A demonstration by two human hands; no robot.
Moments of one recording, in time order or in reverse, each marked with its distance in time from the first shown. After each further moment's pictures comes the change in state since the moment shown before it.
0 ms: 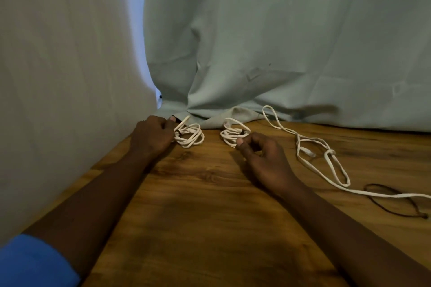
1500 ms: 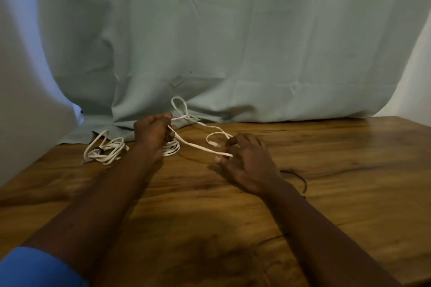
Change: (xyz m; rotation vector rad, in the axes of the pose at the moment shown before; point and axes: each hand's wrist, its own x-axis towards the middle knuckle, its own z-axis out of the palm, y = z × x) left_hand -0.020 0.151 0.096 -1.045 -0.223 -0.304; right_hand -0.034 0.048 -0.129 -0.751 -0.005 -0.146
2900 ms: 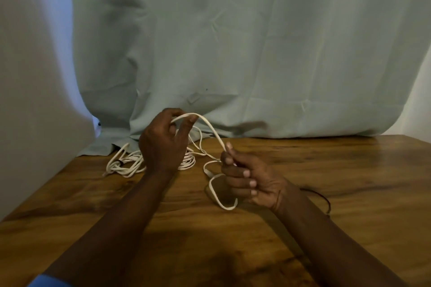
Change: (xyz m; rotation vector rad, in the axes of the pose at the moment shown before) left_hand -0.050 0.031 -0.029 0.482 0.174 0.973; right_hand 0.024 -0.056 -0.015 2.029 -0.720 0.278
